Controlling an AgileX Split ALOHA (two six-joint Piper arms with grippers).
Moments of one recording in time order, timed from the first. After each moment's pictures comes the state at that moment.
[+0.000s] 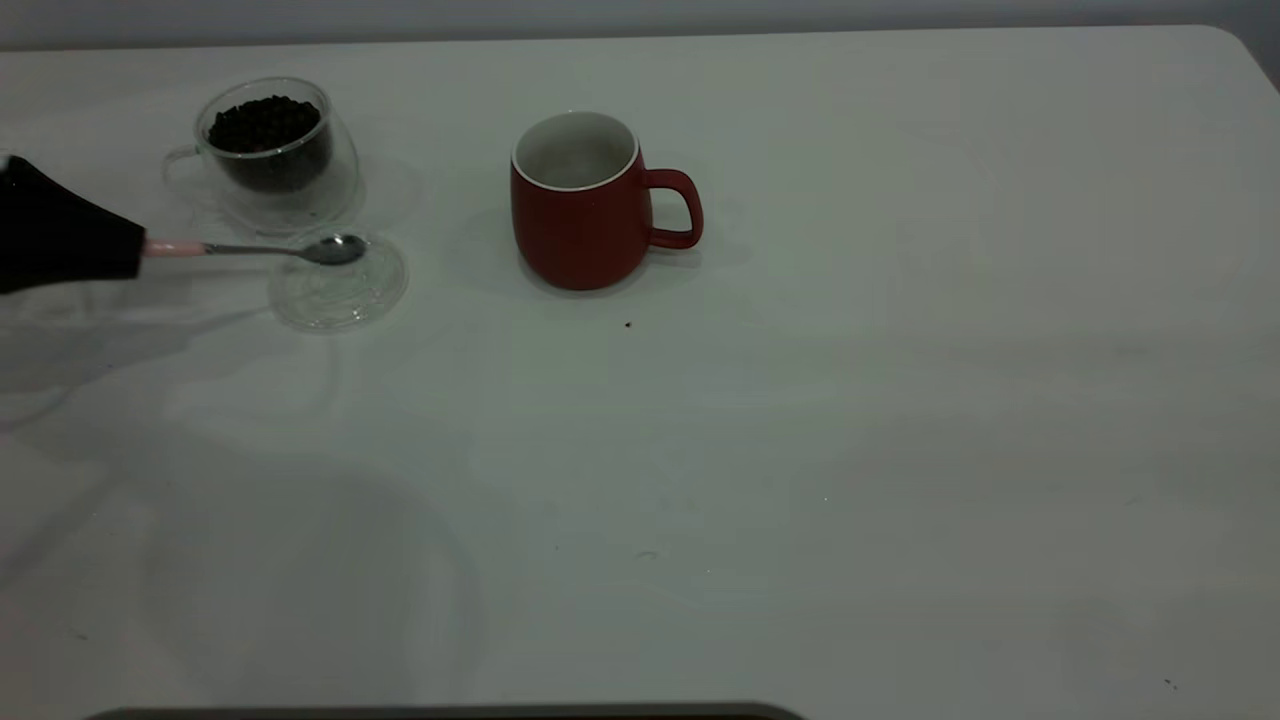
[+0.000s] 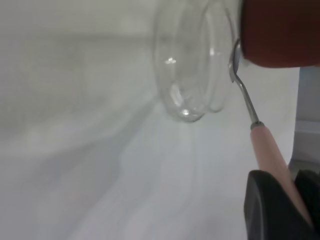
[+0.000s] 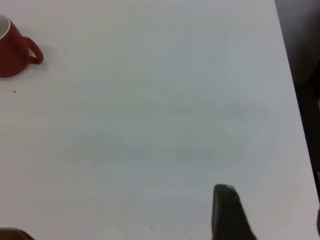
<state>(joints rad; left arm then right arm) 0.47 2.56 -1.44 -1.09 1.13 1.17 0.08 0.03 -0.47 -0.02 1.12 0.05</state>
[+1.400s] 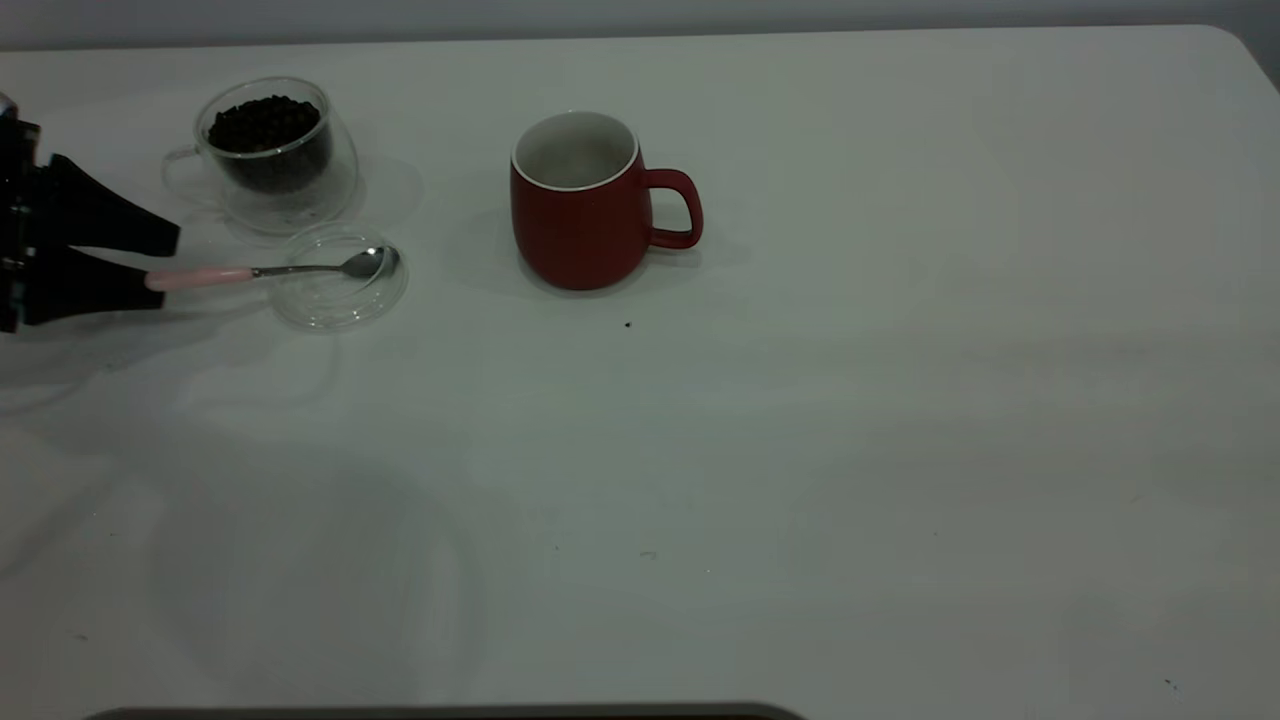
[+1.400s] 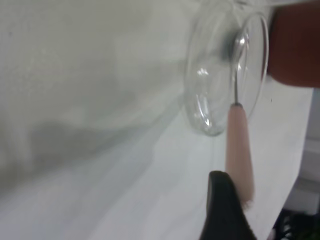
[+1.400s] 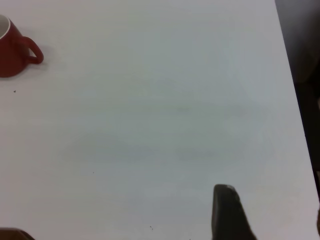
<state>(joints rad) 0.46 2.56 -1.44 -1.10 1.07 1.09 0.08 0.03 -0.47 -0.02 1.12 0.05</state>
